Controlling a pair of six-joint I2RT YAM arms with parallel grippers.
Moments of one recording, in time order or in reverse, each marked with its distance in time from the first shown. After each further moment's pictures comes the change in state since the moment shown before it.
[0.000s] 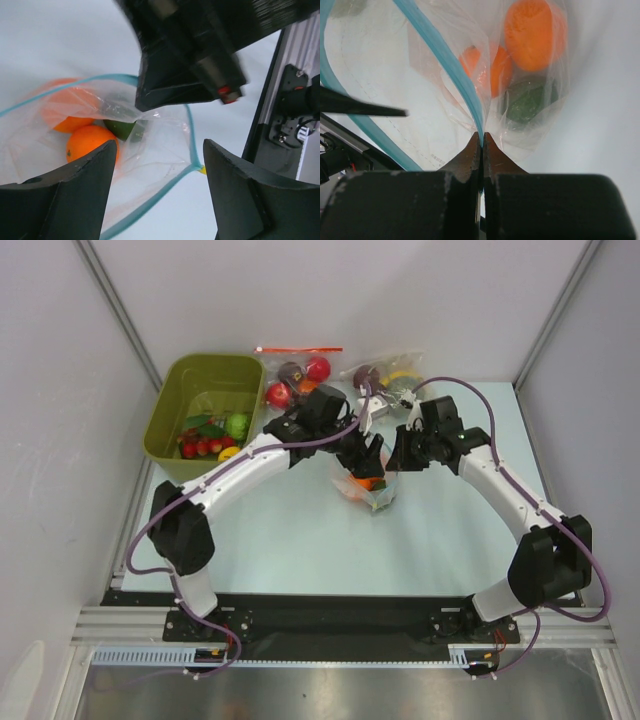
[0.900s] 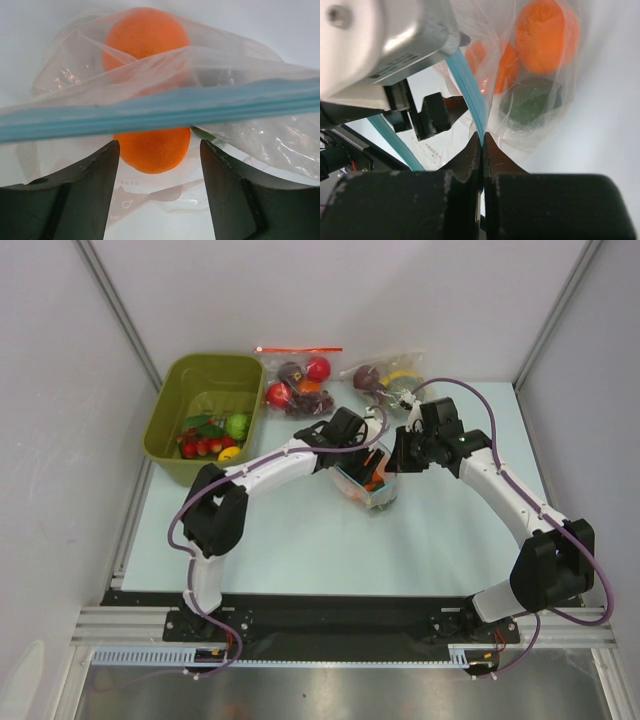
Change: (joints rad) left arm -0.019 0.226 -0.014 -0.001 -0.380 -0.010; right arm 0.010 -0.025 -0.017 0.008 -0.001 0.000
